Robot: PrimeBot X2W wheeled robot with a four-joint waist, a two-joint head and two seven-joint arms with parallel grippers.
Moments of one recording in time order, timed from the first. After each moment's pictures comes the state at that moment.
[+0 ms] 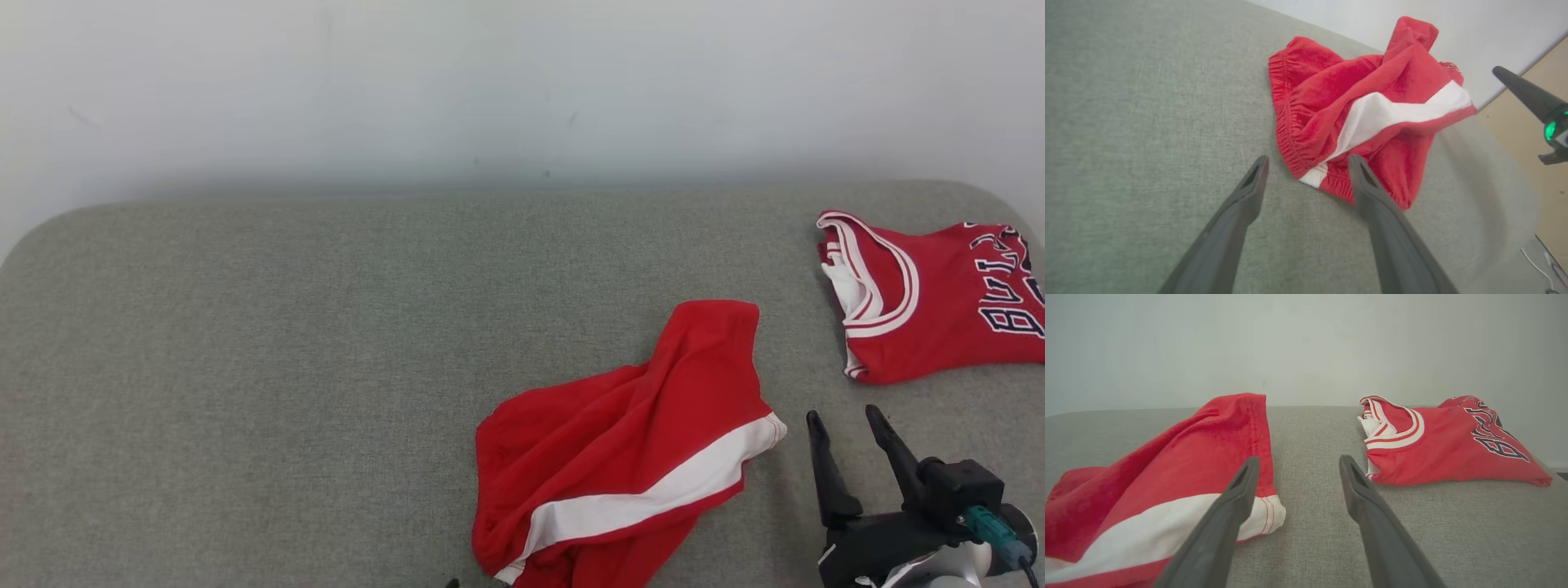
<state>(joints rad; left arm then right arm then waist) 0.04 0.05 -0.42 0.37 -0.44 -0.13 -0.26 -0.15 -0.26 0.07 0.42 0.26 0.13 -0.26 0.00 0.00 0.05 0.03</state>
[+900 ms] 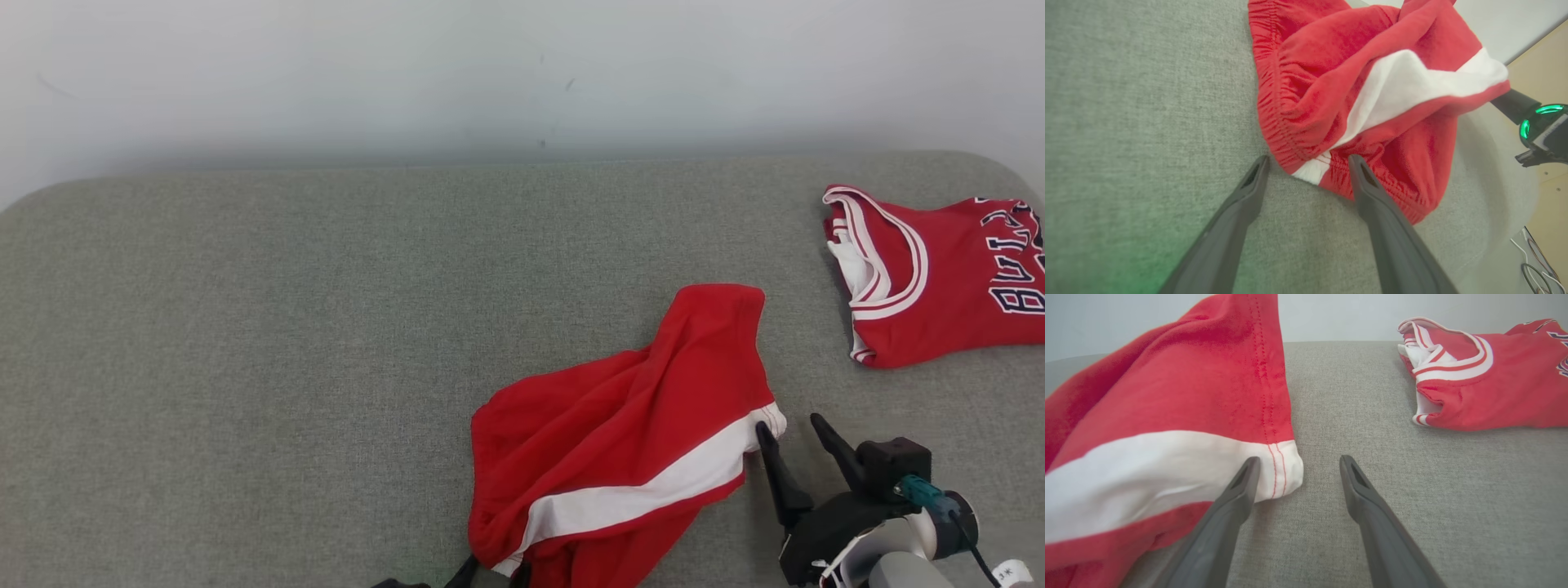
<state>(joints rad) -0.16 0.05 -0.58 0.62 -0.61 -0.13 -0.26 -0.31 -0.27 0.24 0.70 0.35 0.13 -0.26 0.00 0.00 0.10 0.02</state>
